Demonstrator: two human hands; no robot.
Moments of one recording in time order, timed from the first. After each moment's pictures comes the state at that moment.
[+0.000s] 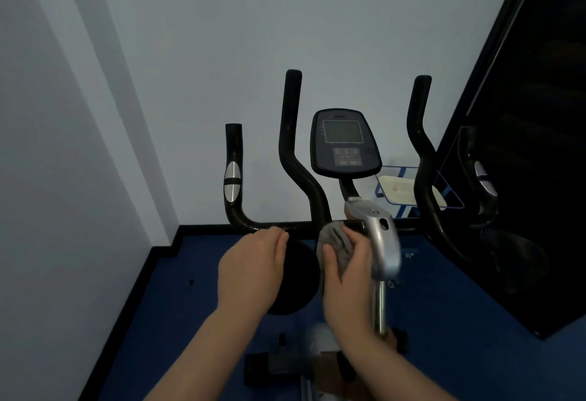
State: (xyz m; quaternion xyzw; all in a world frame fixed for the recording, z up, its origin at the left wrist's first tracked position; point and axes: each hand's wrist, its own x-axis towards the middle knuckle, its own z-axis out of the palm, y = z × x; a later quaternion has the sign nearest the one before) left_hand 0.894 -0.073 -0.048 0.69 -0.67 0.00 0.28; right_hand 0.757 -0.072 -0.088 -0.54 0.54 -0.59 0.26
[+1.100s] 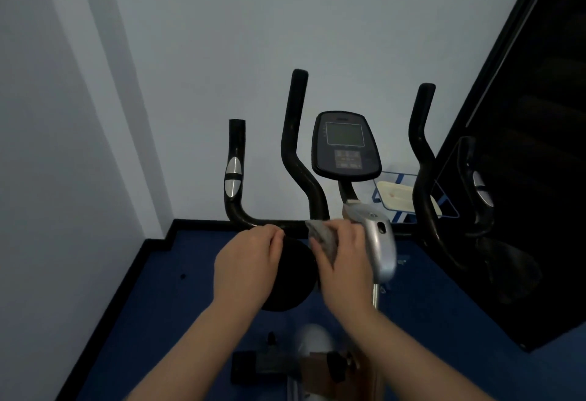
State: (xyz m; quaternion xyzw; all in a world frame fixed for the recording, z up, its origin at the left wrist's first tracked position) left_hand 0.893 -0.072 -0.050 0.69 -0.65 -0.03 0.33; right_hand 0.744 -0.087 -0.075 -0.67 0.56 -0.47 0.10
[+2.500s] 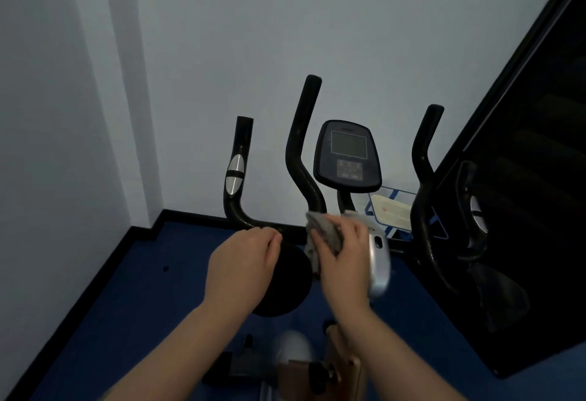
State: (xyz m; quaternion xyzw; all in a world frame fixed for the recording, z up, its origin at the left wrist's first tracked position) left_hand 0.893 -0.070 -0.048 0.68 -0.64 -0.03 0.35; right_hand 0.742 -0.109 -0.065 -0.64 0.55 -0.51 0.15
